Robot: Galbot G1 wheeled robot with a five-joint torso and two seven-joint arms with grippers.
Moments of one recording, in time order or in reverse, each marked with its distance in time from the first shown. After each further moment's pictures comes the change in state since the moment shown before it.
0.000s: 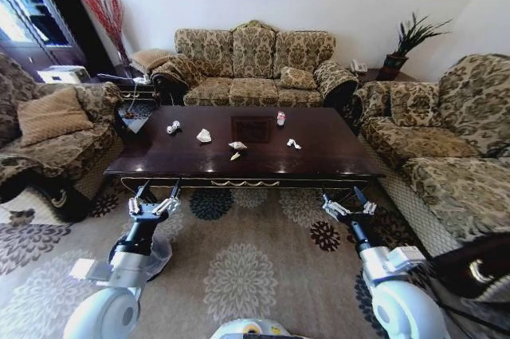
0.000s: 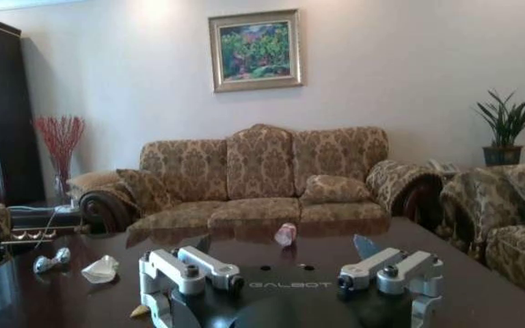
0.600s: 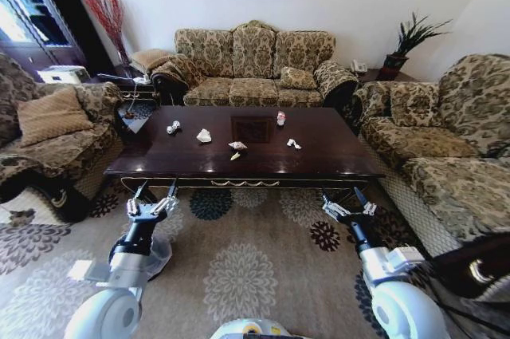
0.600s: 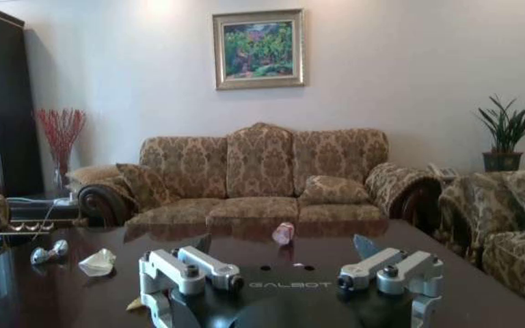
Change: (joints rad) left arm 0.005 -0.006 0.005 0.007 -0.001 0.023 -0.008; right arm -0.009 0.006 0.004 -0.005 -0.035 0.007 -0.017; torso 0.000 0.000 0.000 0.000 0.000
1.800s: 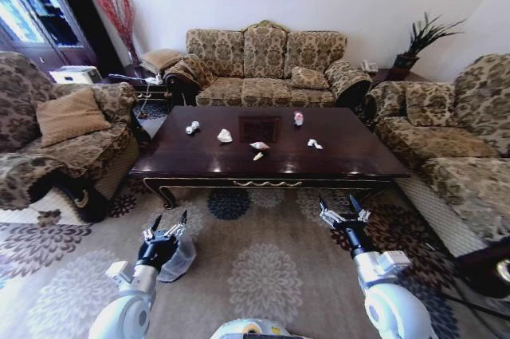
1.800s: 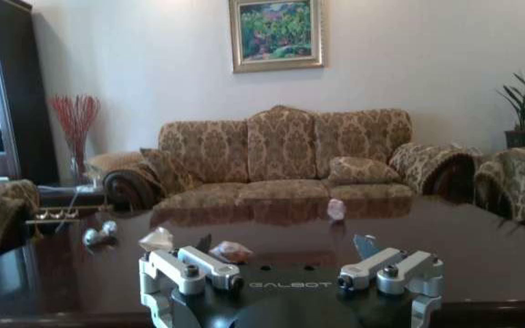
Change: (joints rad) left arm 0.005 0.007 0.012 0.263 0.065 0.109 -0.015; right arm 0.004 0.023 -0.018 -0.107 -0.008 0.070 -0.024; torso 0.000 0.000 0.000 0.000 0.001
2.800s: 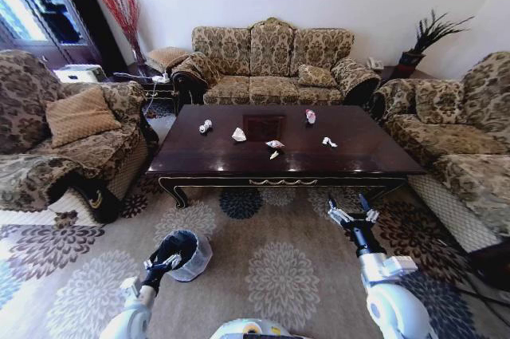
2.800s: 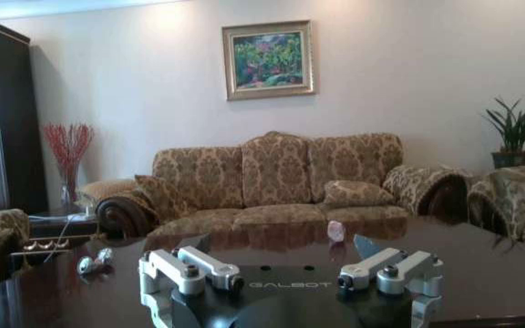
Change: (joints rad) left arm -0.061 0.034 -0.011 0.374 0.087 -0.052 0.027; right arm 0.012 -0.025 0.028 -0.069 0.048 0.135 -0.022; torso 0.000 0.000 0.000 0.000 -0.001
